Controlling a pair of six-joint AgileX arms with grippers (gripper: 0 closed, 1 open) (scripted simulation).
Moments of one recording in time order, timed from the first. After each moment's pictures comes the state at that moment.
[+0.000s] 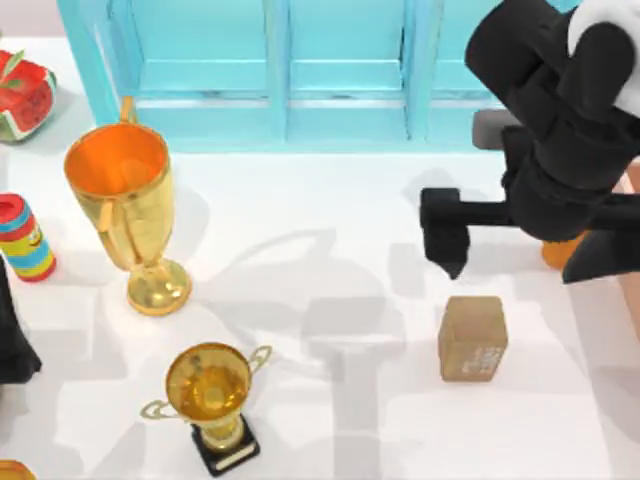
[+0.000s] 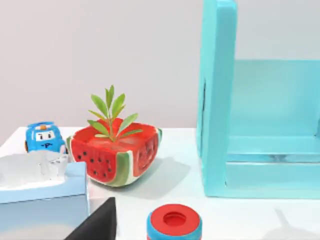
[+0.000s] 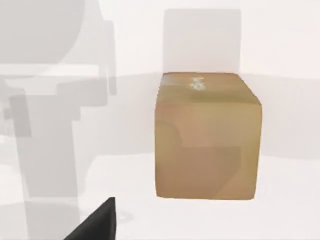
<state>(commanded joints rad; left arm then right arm) 0.00 0.00 0.00 0.00 0.00 0.00 0.56 1.73 1.42 -1.16 0.00 0.57</state>
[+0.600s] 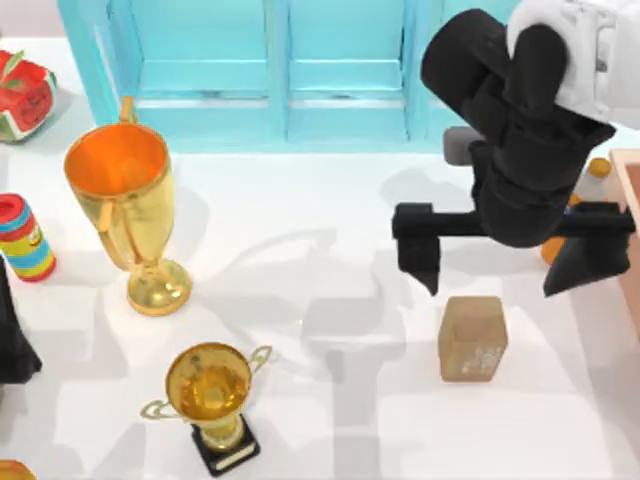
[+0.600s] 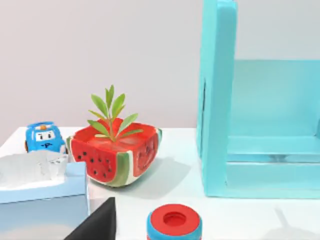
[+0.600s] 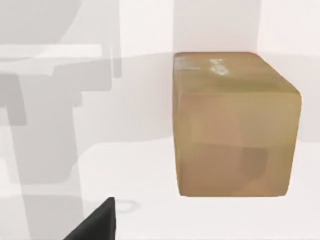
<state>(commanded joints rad) 0.00 0.00 0.00 0.00 0.00 0.00 0.59 1.84 1.51 -1.23 0.00 0.61</state>
